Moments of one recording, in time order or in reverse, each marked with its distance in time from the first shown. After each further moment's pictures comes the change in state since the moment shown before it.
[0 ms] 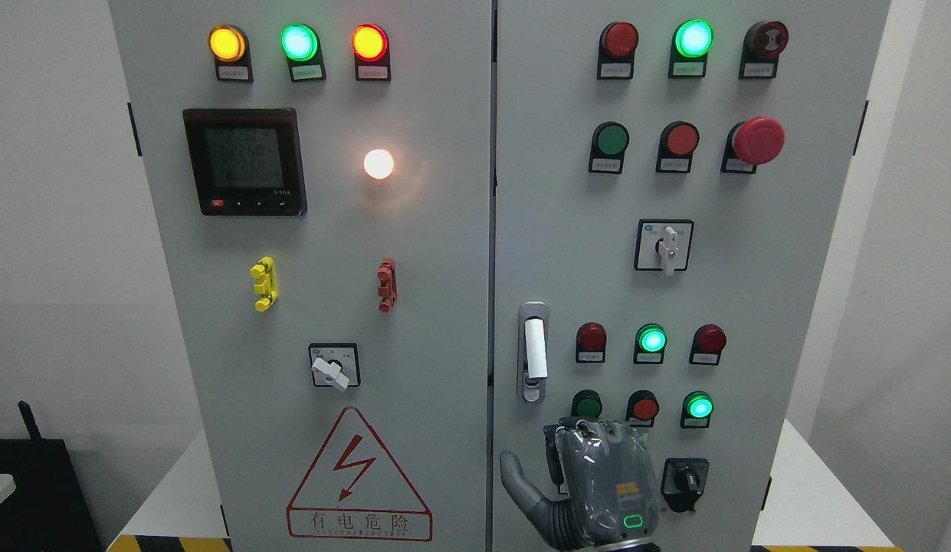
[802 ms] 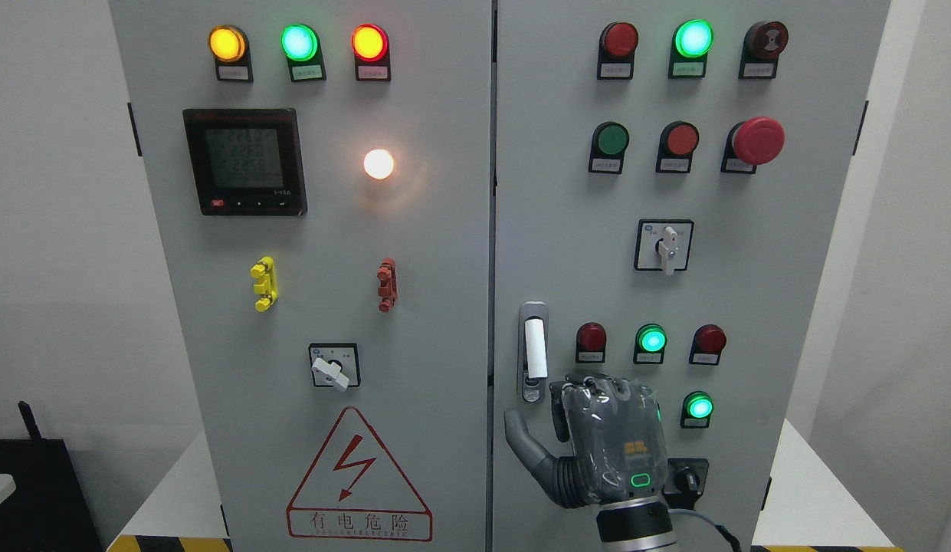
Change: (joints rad) left arm 0.000 0.000 0.000 0.000 0.000 0.000 0.000; right arm -0.073 0.001 -0.014 -0.009 0.001 0.001 0.005
